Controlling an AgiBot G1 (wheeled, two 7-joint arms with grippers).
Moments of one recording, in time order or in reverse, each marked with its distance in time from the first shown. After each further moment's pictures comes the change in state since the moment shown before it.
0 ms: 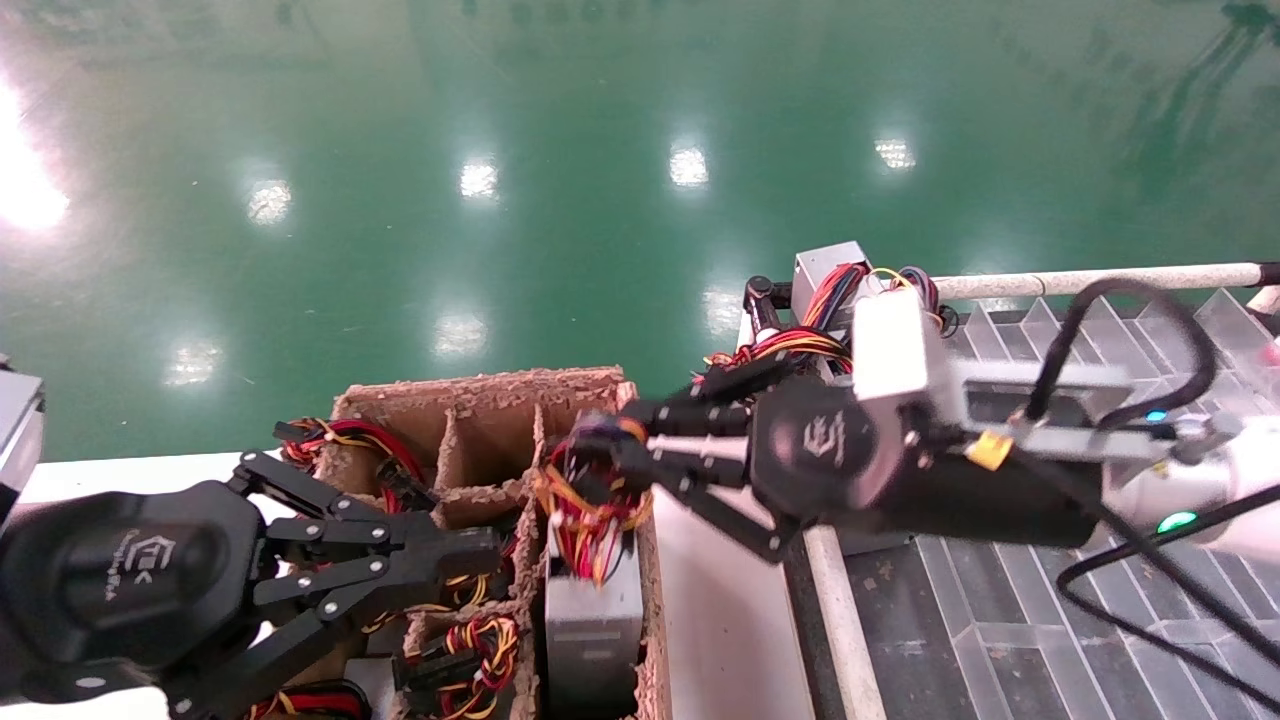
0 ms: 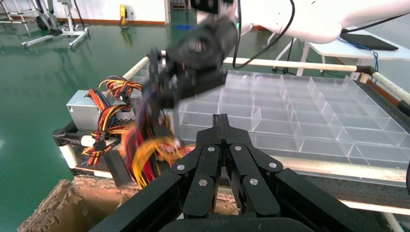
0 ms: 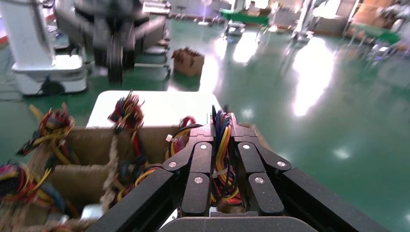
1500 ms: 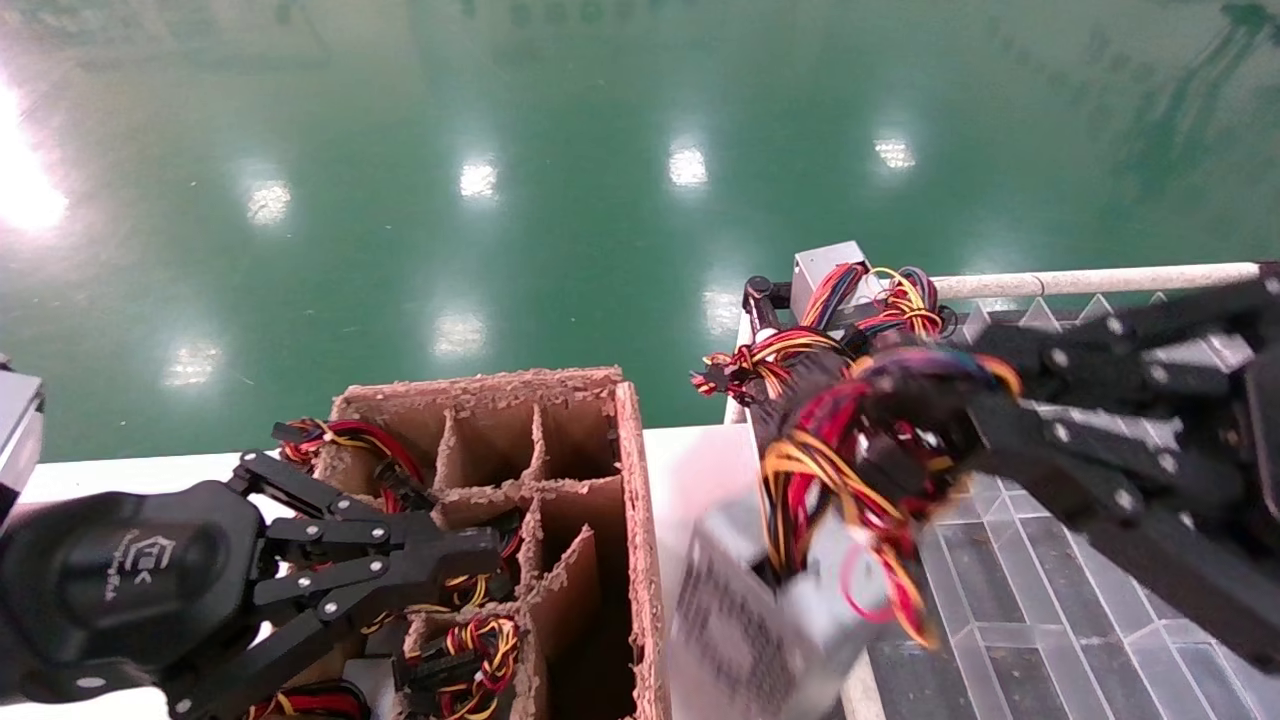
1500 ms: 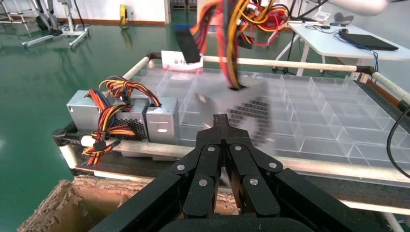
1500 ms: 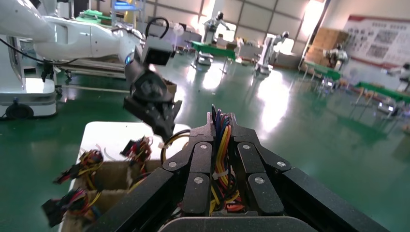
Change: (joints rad) left arm 0.000 0.000 0.000 0.000 0.000 0.000 0.000; right arm -0.387 0.475 0.331 0.338 0.402 0.015 -0.003
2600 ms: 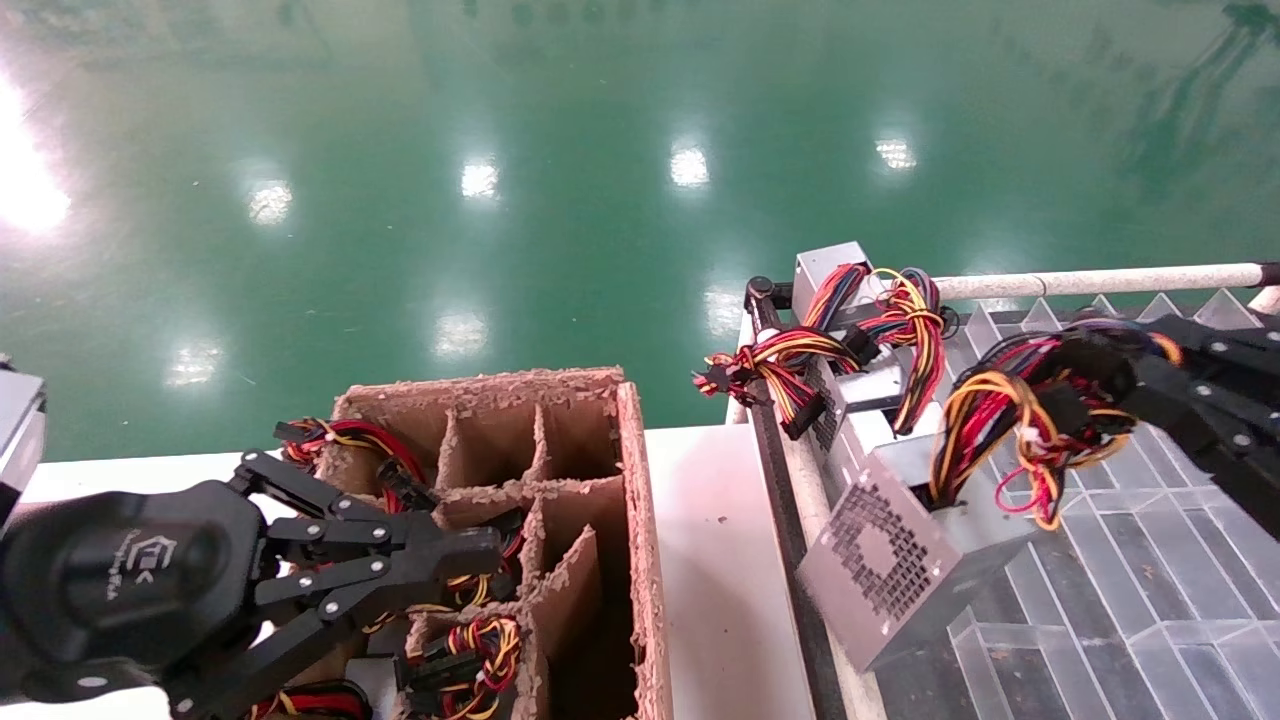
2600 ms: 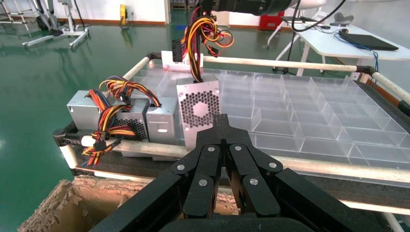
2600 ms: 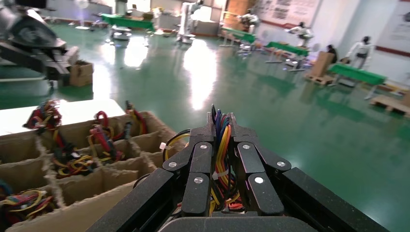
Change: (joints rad) left arm 0.000 0.000 0.000 0.000 0.000 0.000 0.000; right arm -0.714 0.137 0.355 -0.051 0.282 0.177 -0.344
